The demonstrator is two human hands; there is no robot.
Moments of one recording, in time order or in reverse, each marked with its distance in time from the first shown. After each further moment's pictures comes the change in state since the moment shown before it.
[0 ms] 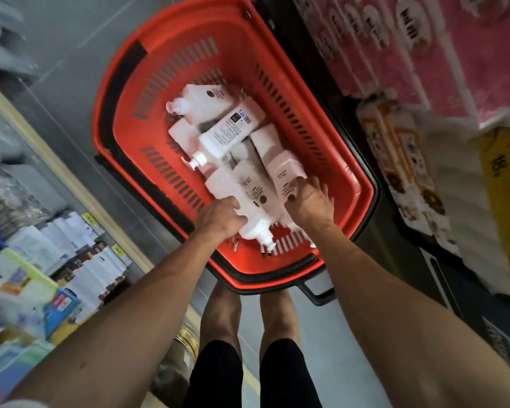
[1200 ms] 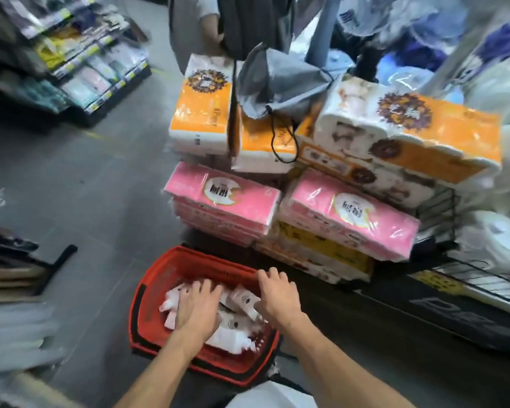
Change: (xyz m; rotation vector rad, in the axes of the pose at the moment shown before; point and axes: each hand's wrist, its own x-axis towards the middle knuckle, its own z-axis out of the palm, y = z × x) left_hand -0.369 0.067 -0.137 0.893 0.565 0.619; right_hand -0.367 0.004 -0.161 0.135 0.481 -0.009
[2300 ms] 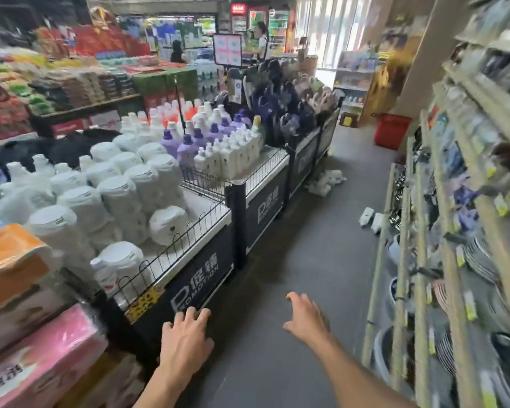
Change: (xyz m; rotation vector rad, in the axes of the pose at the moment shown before) left_hand -0.222 0.459 -0.058 0.399 0.280 1.235; right_hand -0.535 0.284 0.069 0.713 0.624 1.397
